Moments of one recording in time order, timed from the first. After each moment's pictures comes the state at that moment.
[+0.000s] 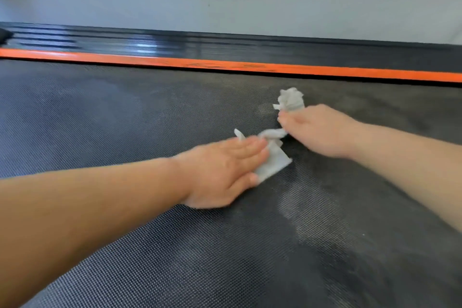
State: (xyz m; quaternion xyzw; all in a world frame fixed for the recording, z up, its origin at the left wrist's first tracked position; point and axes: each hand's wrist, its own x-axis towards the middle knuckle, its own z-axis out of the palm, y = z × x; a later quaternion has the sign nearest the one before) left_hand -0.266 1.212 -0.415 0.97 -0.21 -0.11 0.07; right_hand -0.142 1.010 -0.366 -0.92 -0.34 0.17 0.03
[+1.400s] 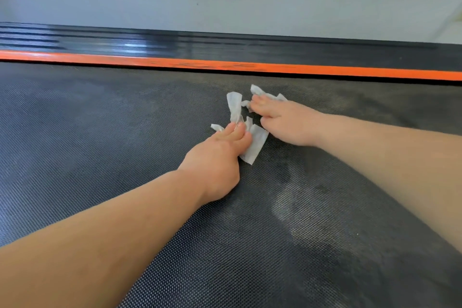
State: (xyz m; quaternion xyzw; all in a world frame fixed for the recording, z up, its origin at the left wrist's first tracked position) left_hand -0.243 1.194 -0.447 0.98 -0.03 -0.06 0.18; right_hand -0.104 1.040 -0.407 -0.89 -0.40 0.20 0.11
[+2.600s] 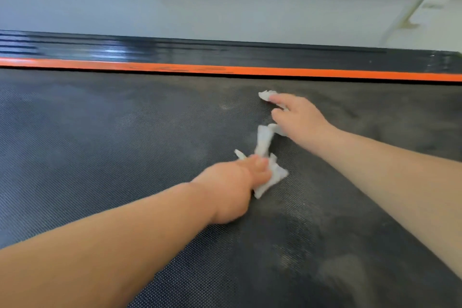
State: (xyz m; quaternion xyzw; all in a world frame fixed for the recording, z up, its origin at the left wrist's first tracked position) left_hand -0.281 1.104 -0.414 0.96 -0.20 -0.15 0.14; right_hand -0.145 0.958 -0.370 -0.92 -0.15 0.11 0.35
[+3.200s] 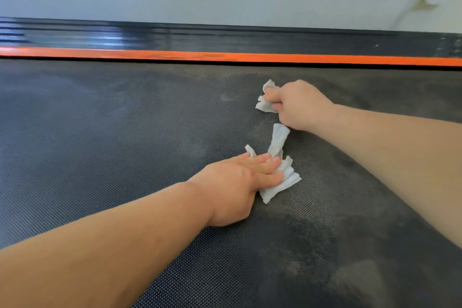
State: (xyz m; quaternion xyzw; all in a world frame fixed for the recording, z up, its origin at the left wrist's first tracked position) left_hand -0.276 1.110 -0.419 0.94 -0.26 -0.13 0.18; right_hand -0.097 0.969 -0.394 -0.94 -0.33 0.06 -0.02
